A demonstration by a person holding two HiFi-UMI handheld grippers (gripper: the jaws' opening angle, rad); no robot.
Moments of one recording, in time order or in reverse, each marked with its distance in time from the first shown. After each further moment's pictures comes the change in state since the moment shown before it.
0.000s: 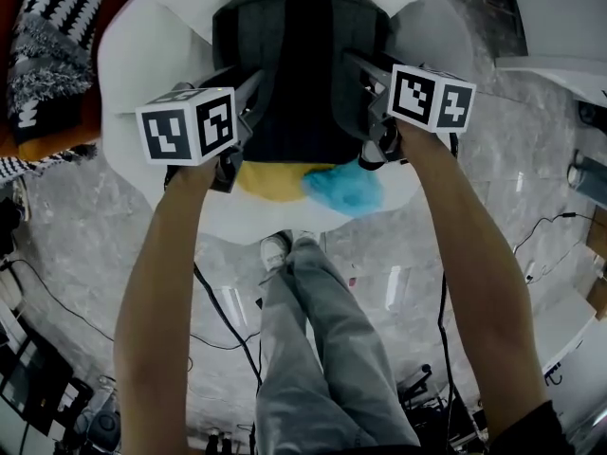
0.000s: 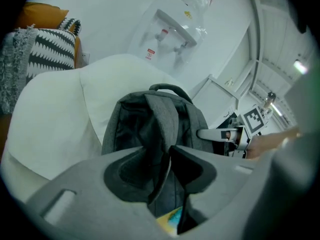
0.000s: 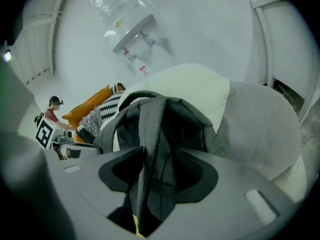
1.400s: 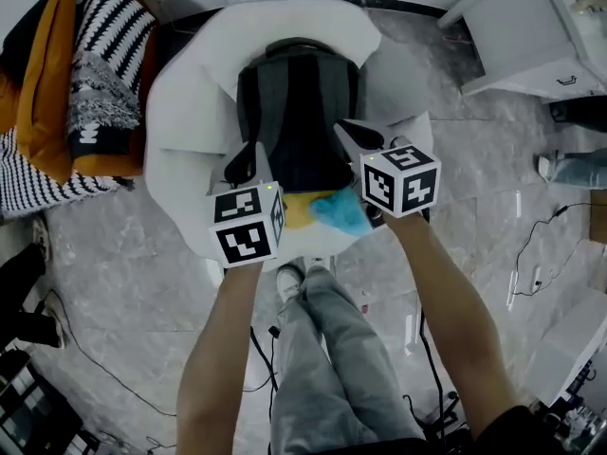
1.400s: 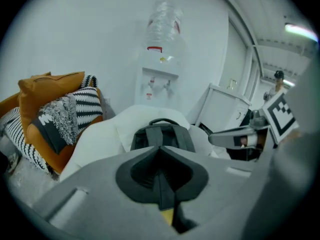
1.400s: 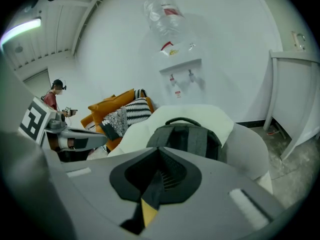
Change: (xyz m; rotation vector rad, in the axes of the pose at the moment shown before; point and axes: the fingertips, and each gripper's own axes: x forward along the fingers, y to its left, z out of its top) left arm -0.159 -0.074 0.003 0.138 -0.241 0.292; right arm -0.123 0.143 -0.003 -0.256 -0.111 -0.056
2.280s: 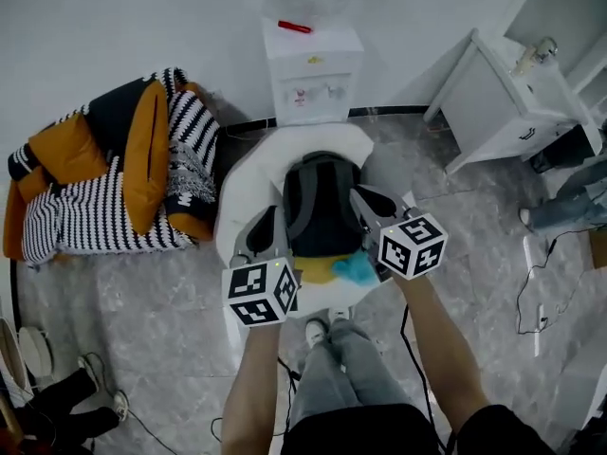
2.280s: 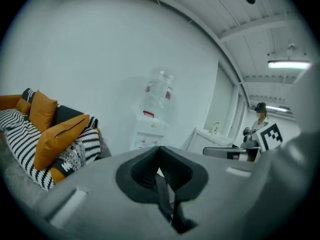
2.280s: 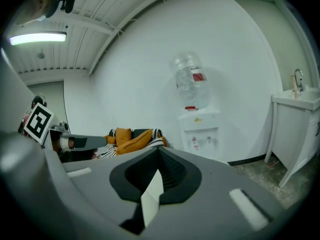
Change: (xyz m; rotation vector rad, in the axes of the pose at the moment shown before) left arm -0.268 -0.023 0.189 -0.077 -0.342 -0.117; right arm -0.205 0.163 0.190 -0.066 -0.319 0.037
